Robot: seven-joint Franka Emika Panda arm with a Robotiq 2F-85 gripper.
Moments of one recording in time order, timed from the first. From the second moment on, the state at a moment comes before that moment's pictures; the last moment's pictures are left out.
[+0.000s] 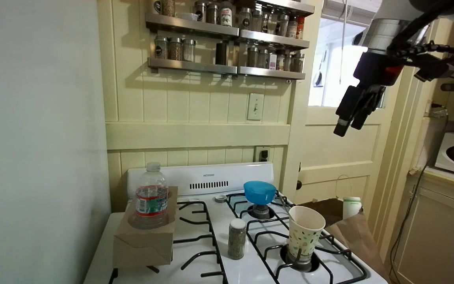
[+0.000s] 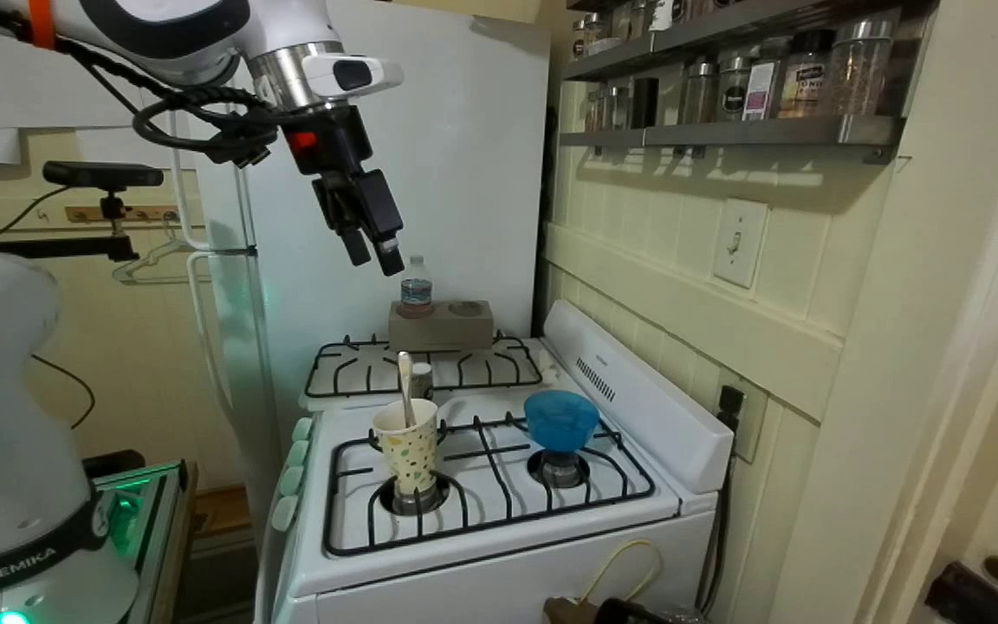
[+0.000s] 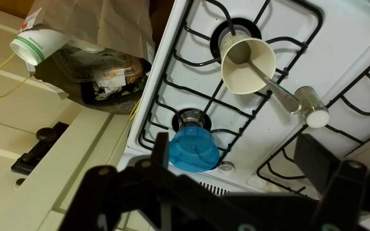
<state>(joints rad) 0.01 -0.91 -0.06 -2.67 -0.11 2.06 -0.22</state>
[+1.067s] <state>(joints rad) 0.27 -0.37 -0.01 -2.55 -0.06 2.16 -0.53</state>
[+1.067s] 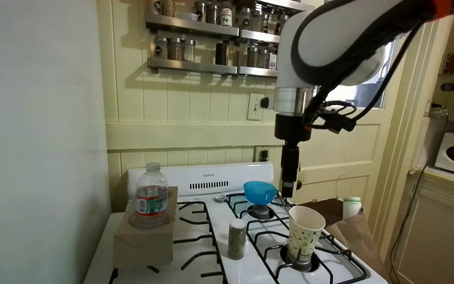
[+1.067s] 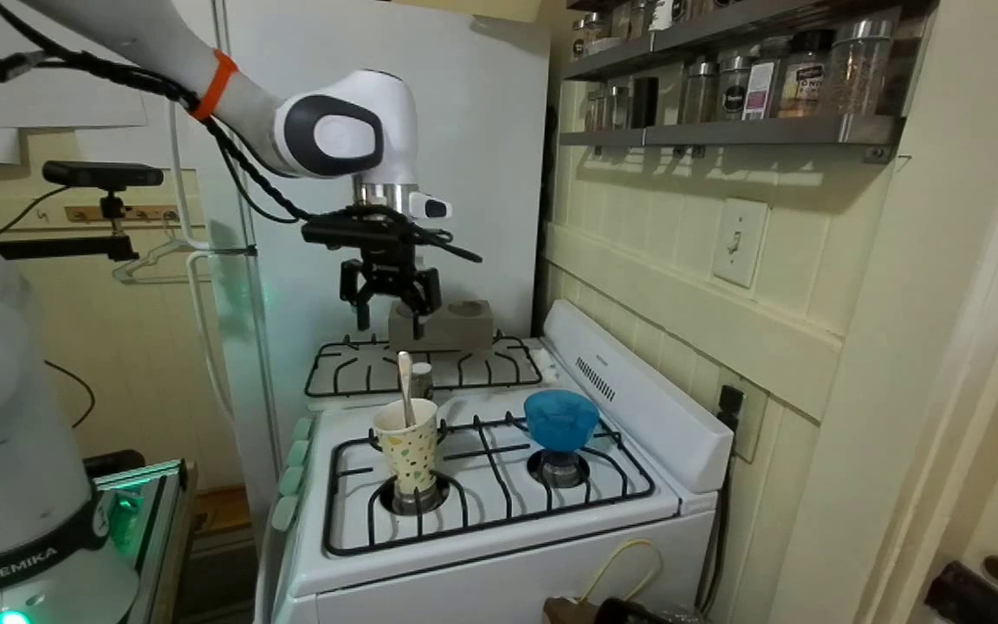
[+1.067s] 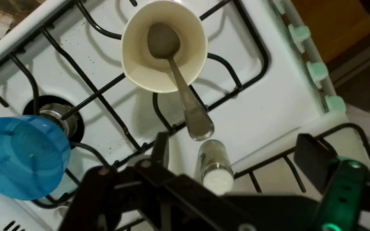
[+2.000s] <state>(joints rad) 0.23 -0.03 0.09 -2.31 -0.15 2.16 -0.66</state>
